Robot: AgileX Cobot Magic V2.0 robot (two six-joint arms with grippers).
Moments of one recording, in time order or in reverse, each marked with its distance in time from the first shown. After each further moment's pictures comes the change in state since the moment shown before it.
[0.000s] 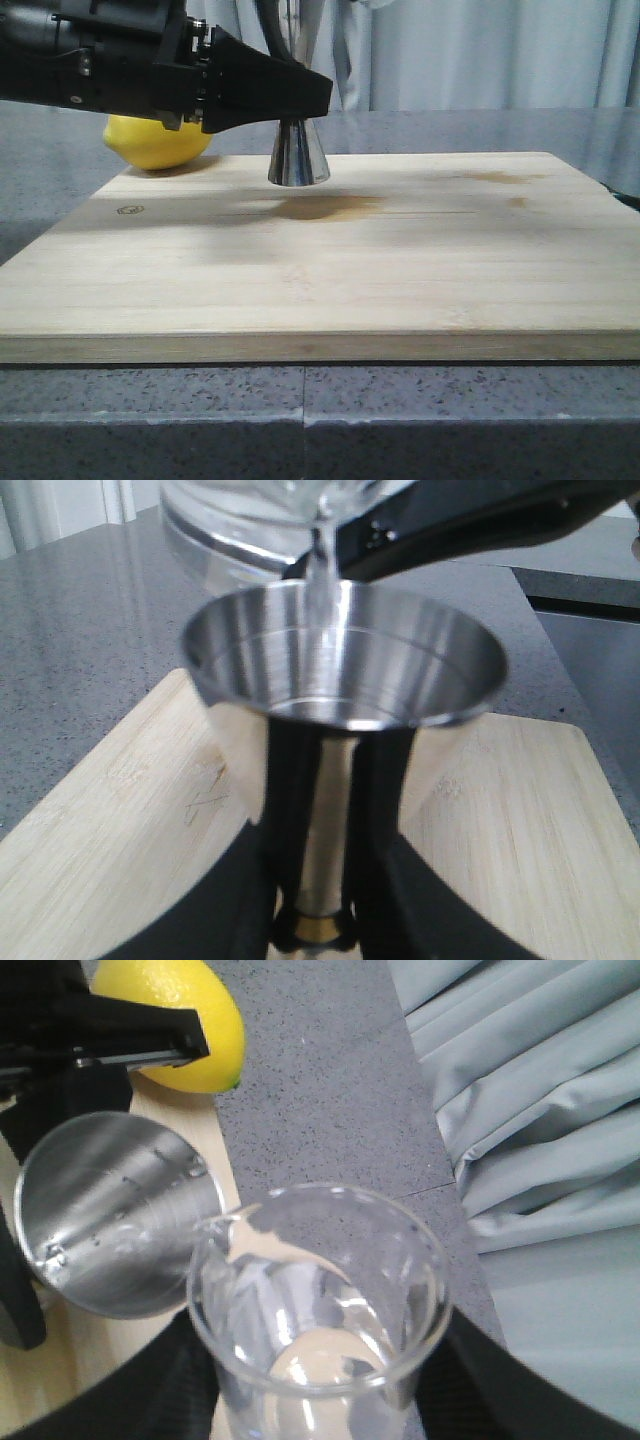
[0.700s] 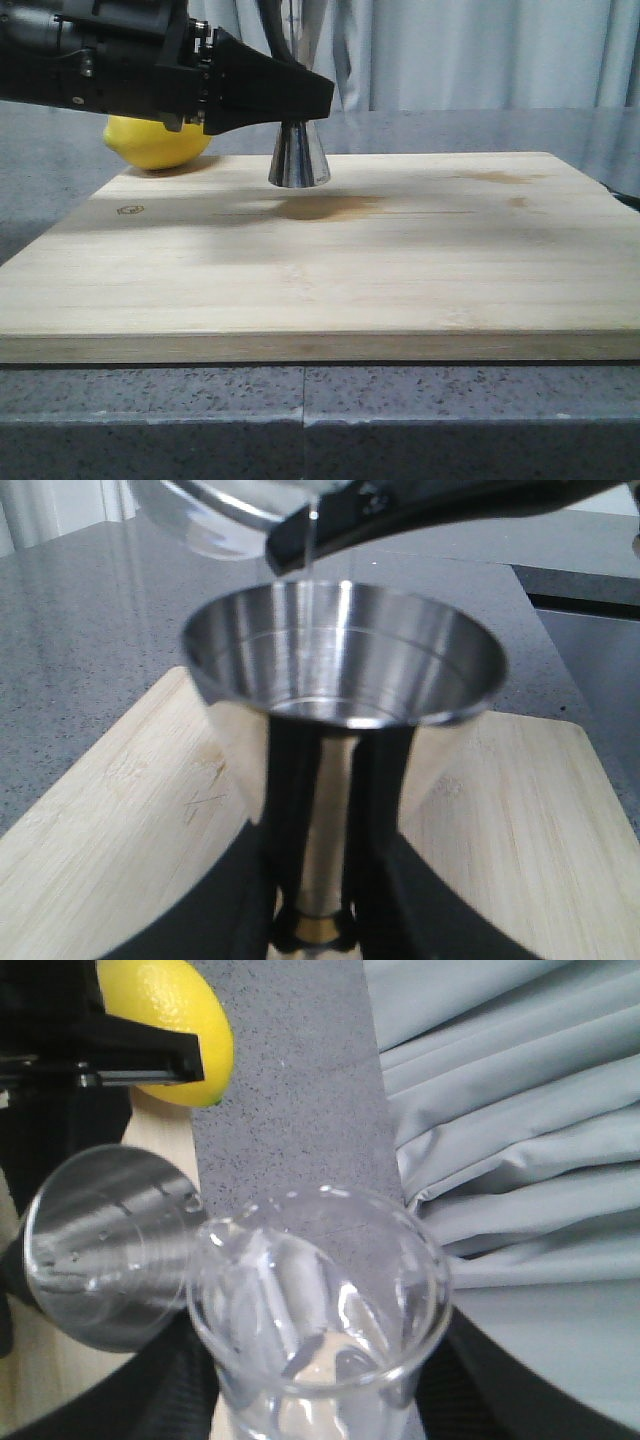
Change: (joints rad) left arm 0.000 0.000 0.000 0.000 -0.006 0.000; right arm 0.040 0.000 0.000 -0.160 -0.023 -0.002
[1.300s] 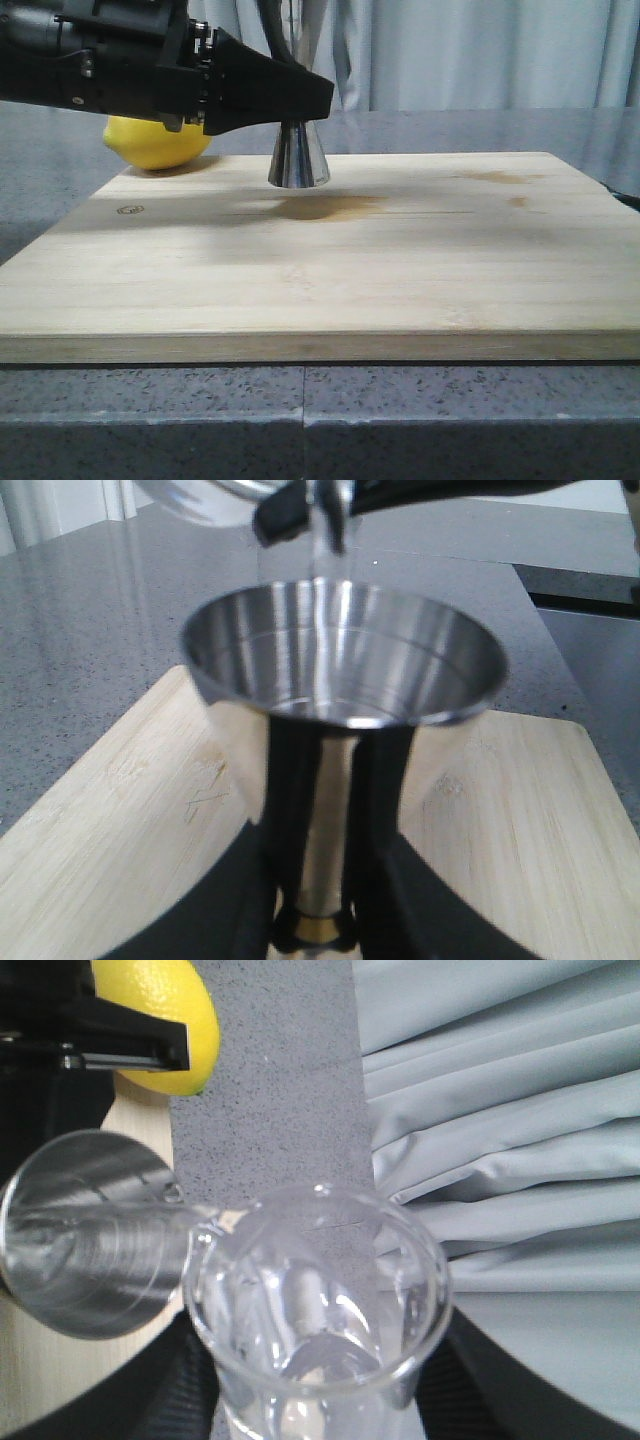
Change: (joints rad) left arm 0.000 0.000 0.000 0.000 -0.002 0.000; right arm 0.004 0.000 0.000 -0.084 -0.002 0.000
